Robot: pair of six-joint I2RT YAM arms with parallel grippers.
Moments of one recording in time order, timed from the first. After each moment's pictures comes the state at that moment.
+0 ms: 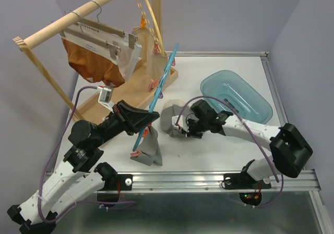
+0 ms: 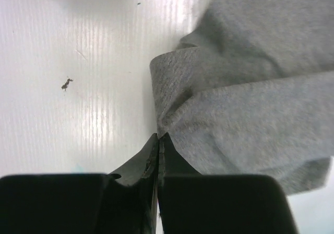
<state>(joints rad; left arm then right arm) -0.73 0.53 0.72 0.15 0.36 -1.00 0.78 1.46 0.81 -0.34 -0.43 -0.71</state>
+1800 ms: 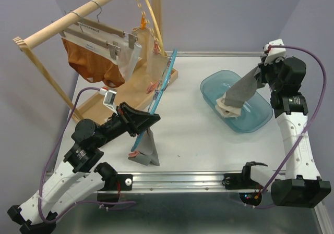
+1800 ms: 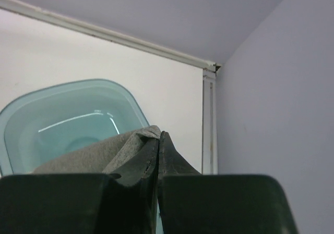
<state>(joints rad) -0.73 0.52 0.71 0.05 0.35 -0.89 -0.08 1.06 1.19 -0.33 -0.09 -0.36</state>
